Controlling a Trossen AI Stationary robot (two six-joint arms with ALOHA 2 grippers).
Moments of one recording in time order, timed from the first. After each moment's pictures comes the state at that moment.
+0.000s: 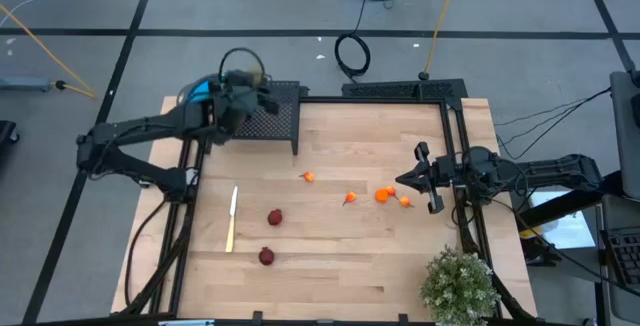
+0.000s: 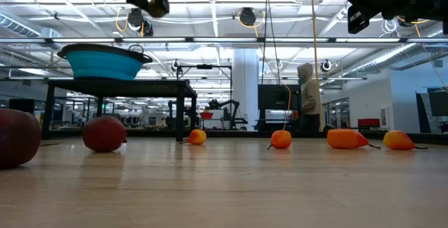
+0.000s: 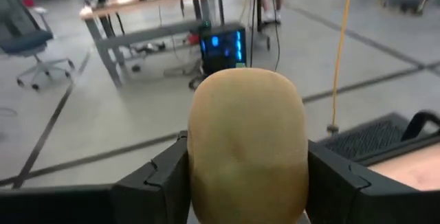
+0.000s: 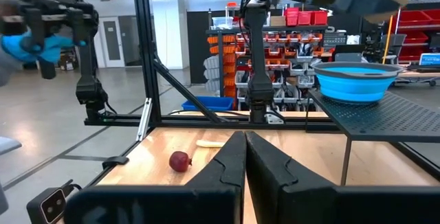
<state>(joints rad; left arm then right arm) 0.26 1.24 1.25 -0.50 -0.96 -0.36 0.03 0.43 0.21 0.34 -0.13 0.06</state>
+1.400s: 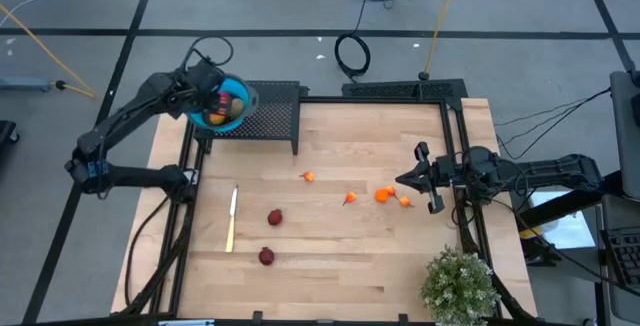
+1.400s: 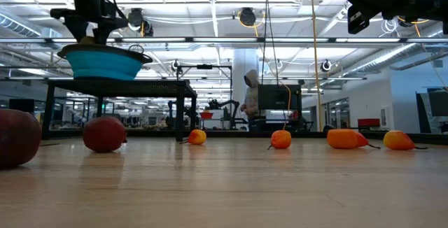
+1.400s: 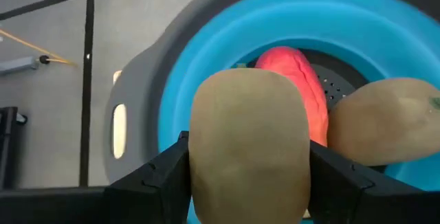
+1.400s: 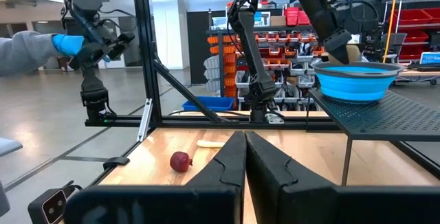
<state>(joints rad) 0.79 1.15 1.25 -1.28 -0.47 -0.52 0.03 0.43 0.21 0.35 -0.13 0.07</state>
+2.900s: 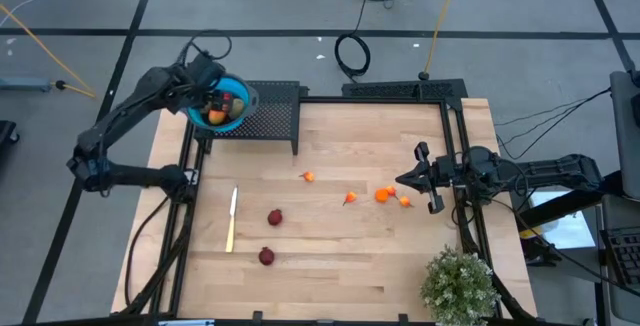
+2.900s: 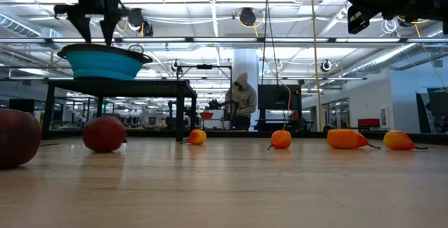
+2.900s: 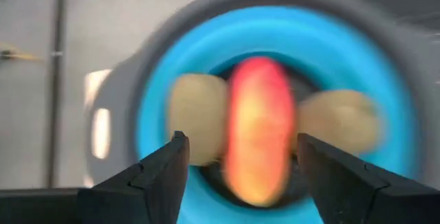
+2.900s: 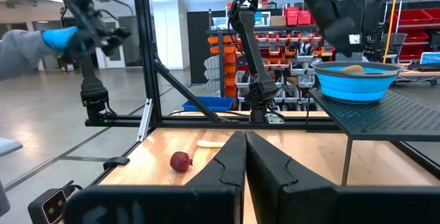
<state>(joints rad) 0.78 1.16 1.33 -1.31 -0.39 -0.55 0.03 0.43 0.21 0.35 -0.13 0.07</state>
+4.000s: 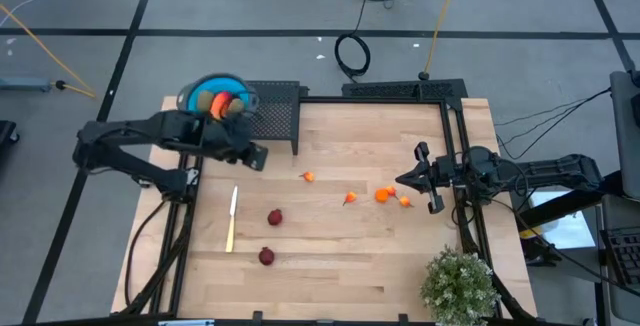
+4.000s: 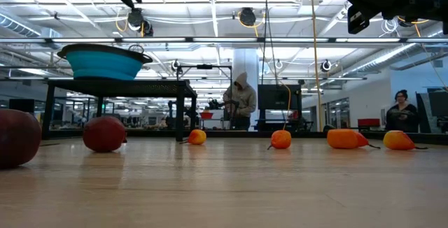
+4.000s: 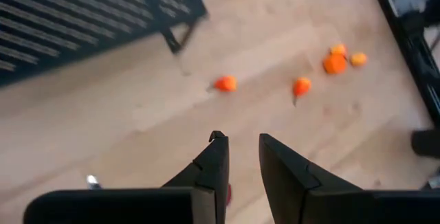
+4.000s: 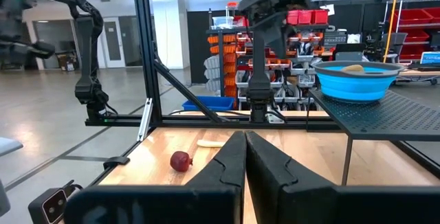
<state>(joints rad) -0.02 1.22 1.38 -1.16 -0.23 -1.10 0.03 0.43 0.21 0.34 -0.13 0.07</state>
